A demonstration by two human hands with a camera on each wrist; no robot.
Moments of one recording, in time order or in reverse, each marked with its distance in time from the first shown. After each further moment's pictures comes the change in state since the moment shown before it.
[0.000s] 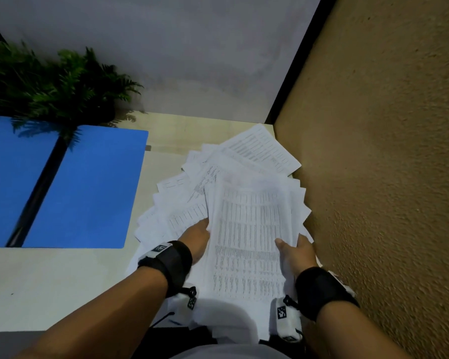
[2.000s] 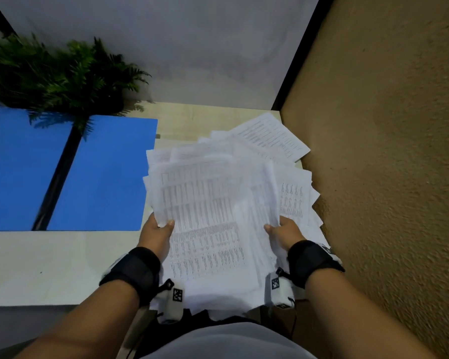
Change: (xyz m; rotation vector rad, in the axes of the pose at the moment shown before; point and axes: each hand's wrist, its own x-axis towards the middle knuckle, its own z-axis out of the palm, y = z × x) left_hand -0.035 -0.075 -0.068 -0.424 0.405 0.103; right_hand 0.001 0.007 0.036 -0.527 -0.171 0.059
